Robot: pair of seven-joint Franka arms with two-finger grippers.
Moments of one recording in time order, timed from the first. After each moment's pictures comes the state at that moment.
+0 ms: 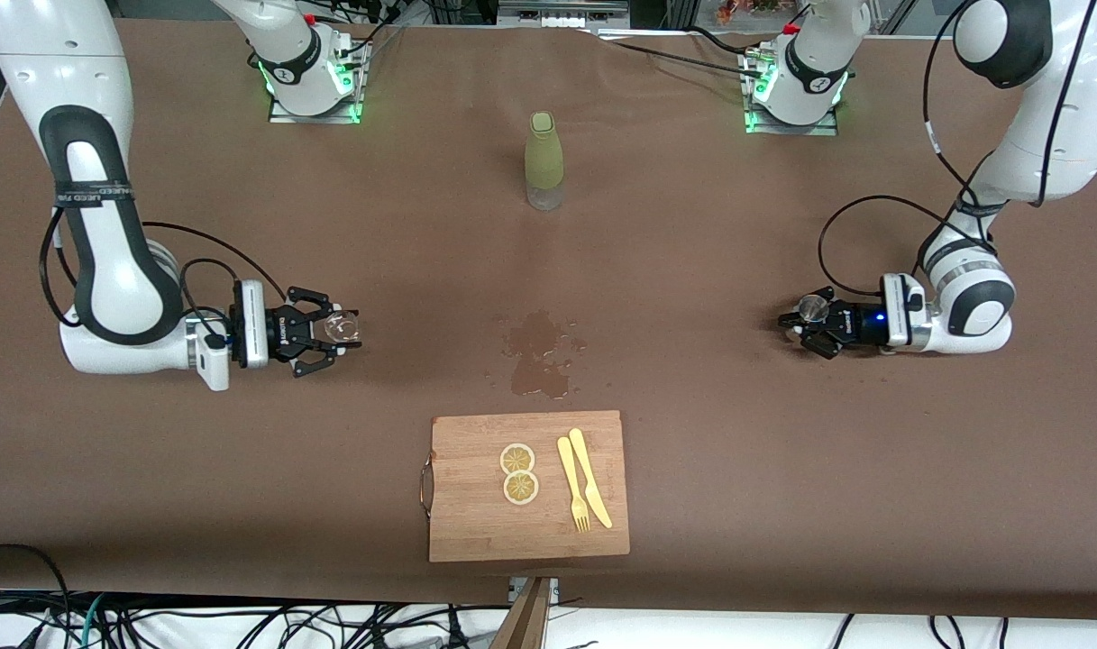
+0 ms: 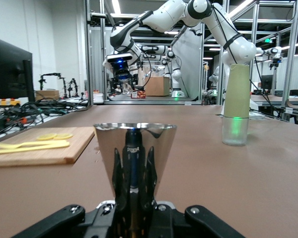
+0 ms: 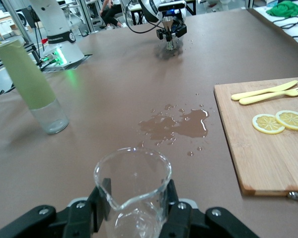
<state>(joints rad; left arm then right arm) 0.33 0.85 -0.06 -1.81 -1.20 1.51 2.68 0.02 0.60 0.00 -1.70 1.01 1.76 -2.10</state>
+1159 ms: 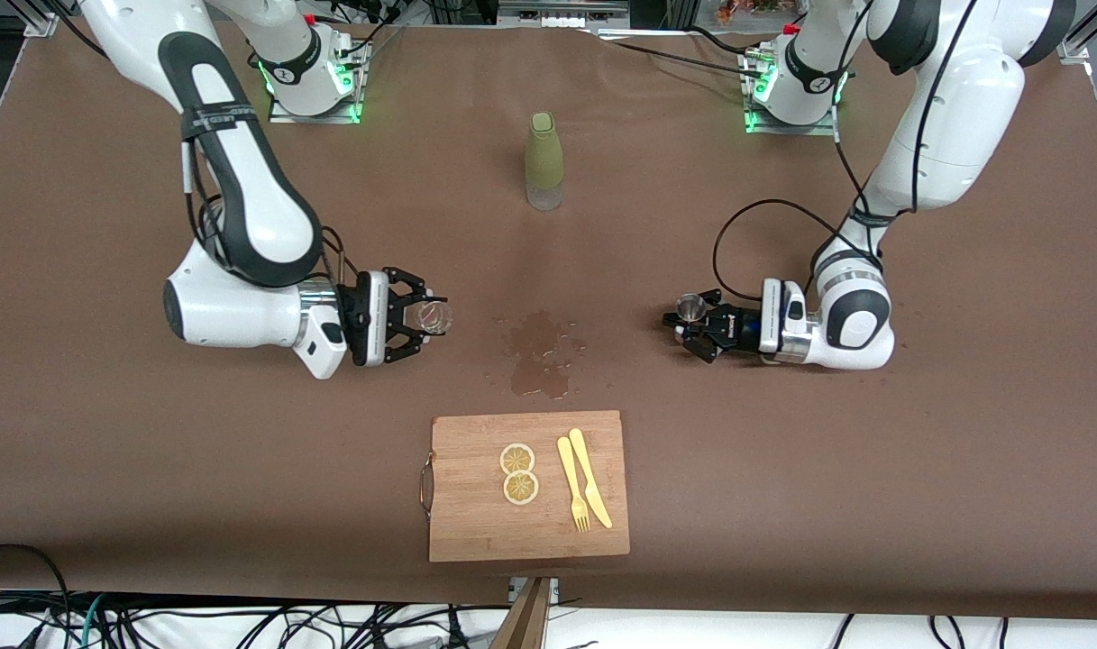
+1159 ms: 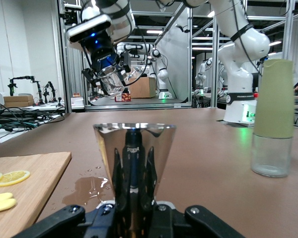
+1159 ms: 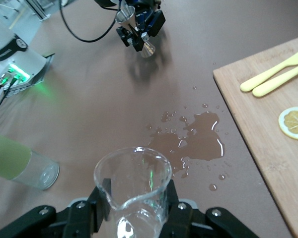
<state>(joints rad) -0.05 0.83 -0.06 -1.80 -1.48 1.66 2.66 0.27 0.50 0.05 -1.70 0.88 2.03 -1.48</state>
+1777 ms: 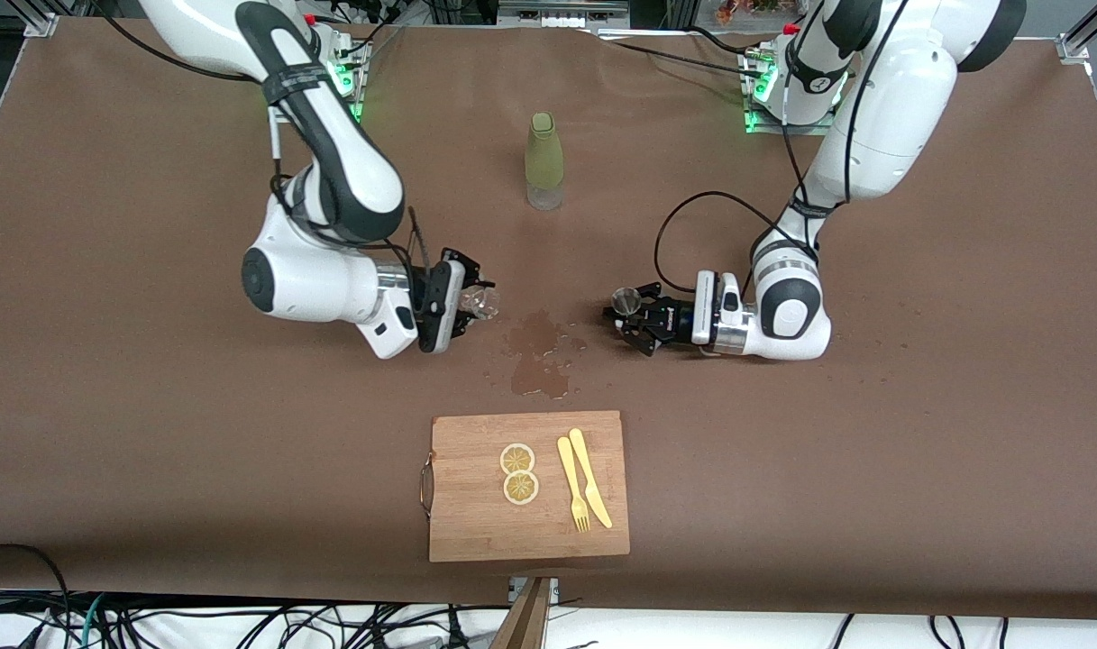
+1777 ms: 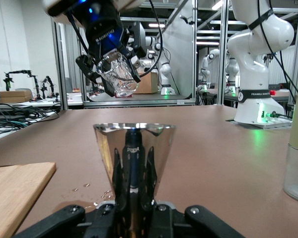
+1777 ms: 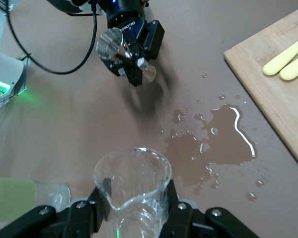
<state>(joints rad) -0.23 0.83 -0.06 -1.78 -1.63 1.77 2.64 0.41 0.50 0.08 -1.68 0.75 2.13 -1.11</state>
